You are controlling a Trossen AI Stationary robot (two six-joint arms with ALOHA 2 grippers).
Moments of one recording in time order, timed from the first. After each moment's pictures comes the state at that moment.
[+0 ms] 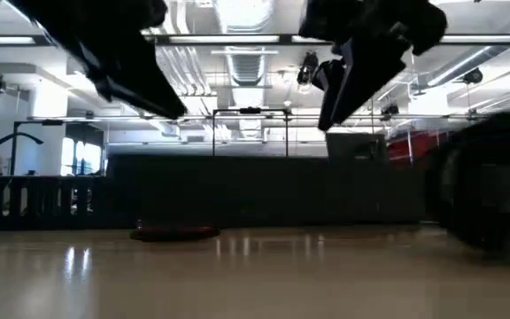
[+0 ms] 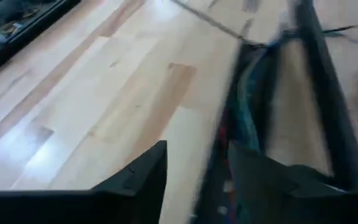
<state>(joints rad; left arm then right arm) -0.42 1.40 0.78 -0.21 -0.72 -0.61 0.17 1.70 1.15 -0.57 0.03 0.03</state>
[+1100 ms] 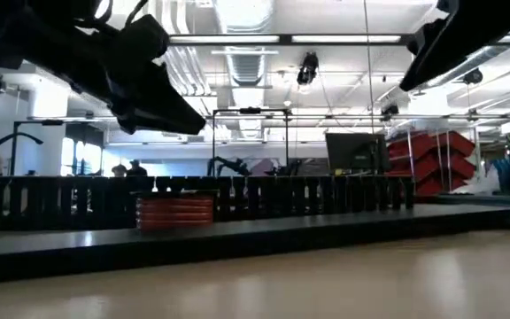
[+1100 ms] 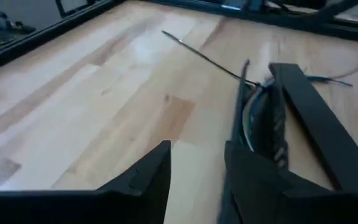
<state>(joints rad) -0.31 1.39 0.53 0.36 -0.62 -0.41 0.49 1.25 0.80 -0.54 0.43 0.44</state>
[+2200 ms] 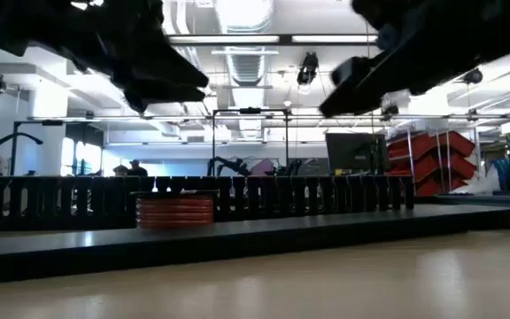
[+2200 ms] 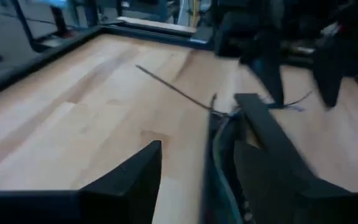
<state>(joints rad) -0.32 1.27 0.53 0.38 -0.51 -0.35 0.31 1.63 0.73 0.27 -0.04 -0.04</state>
